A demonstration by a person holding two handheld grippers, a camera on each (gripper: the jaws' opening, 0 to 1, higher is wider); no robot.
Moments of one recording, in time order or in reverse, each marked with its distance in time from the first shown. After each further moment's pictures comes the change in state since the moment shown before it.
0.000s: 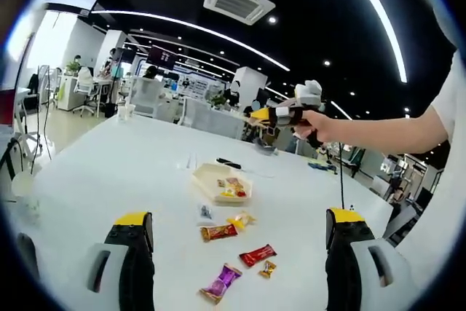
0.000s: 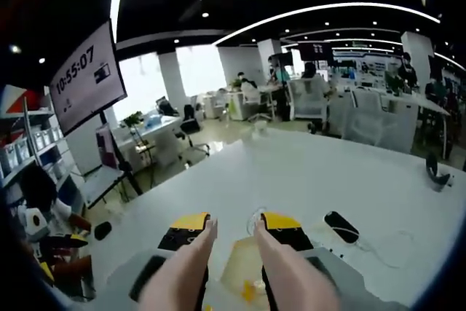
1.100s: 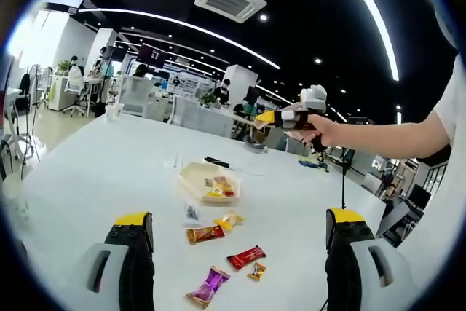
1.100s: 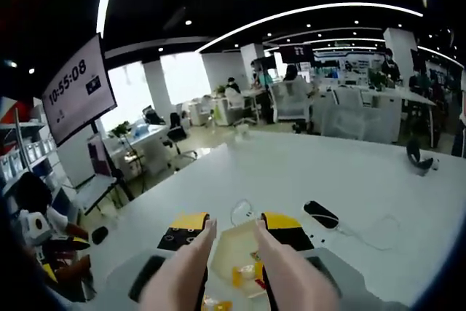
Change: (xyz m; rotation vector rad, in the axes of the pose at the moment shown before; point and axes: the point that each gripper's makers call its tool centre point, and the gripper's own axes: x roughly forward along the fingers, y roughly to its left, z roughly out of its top) left arm 0.014 -0.019 -0.001 0.010 0.015 -0.062; right arm -0.050 -0.024 -0.010 0.064 -0.041 -0.076
